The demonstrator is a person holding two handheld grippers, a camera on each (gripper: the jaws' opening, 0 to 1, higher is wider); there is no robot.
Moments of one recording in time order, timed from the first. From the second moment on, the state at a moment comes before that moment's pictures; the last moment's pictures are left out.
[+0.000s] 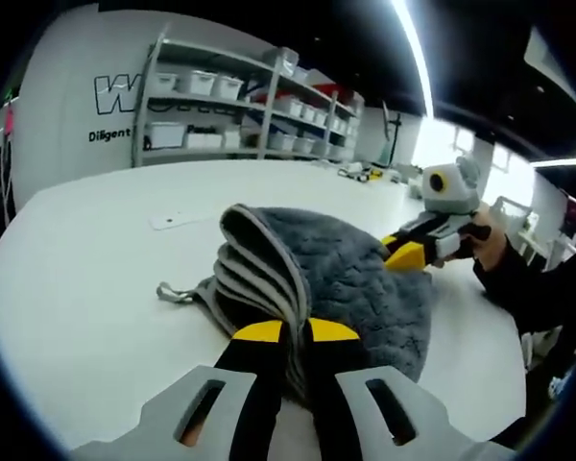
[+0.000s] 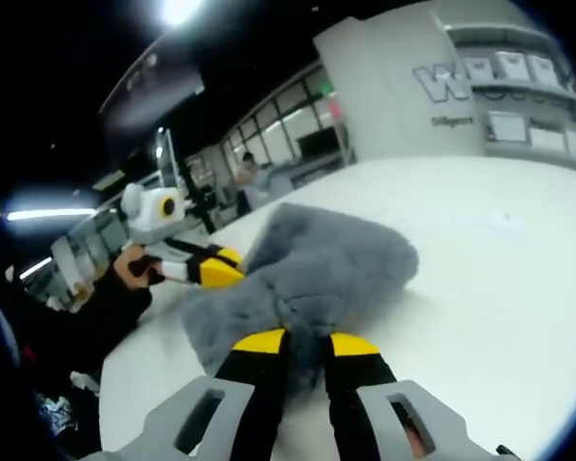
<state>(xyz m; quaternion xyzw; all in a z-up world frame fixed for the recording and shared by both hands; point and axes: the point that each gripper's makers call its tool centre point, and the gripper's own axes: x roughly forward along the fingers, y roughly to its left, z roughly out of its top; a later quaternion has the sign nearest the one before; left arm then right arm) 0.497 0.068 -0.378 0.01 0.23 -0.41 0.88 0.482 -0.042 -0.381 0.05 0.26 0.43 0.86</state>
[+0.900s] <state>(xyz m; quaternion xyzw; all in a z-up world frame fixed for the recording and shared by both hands) 0.472 0.061 -0.379 0.00 0.22 -0.42 0.88 0.462 -0.051 -0.382 0.05 0.27 0.46 0.85</state>
